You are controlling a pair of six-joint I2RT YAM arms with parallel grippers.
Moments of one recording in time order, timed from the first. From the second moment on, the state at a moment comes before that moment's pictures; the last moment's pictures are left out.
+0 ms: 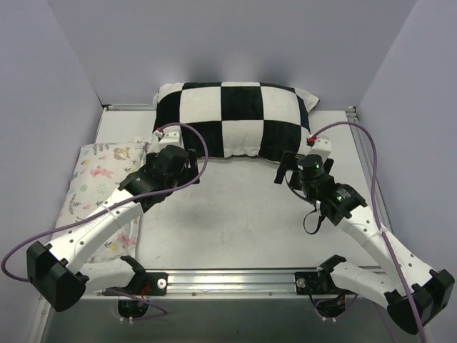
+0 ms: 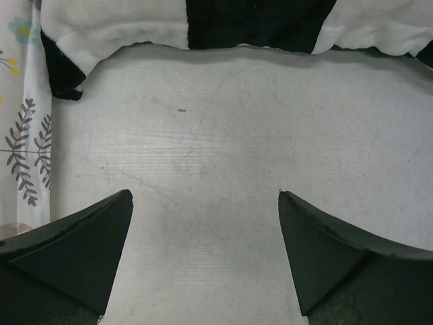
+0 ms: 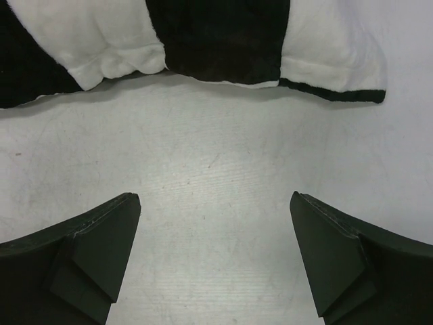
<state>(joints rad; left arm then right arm) -0.68 1.17 1.07 -0.62 -0.50 -0.55 0.57 0.96 0.87 -0.53 0.46 0.51</state>
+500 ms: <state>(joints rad) -0.46 1.45 1.28 -0.43 -0.42 -0.51 0.13 1.45 1.17 -0.43 0.05 0.51</state>
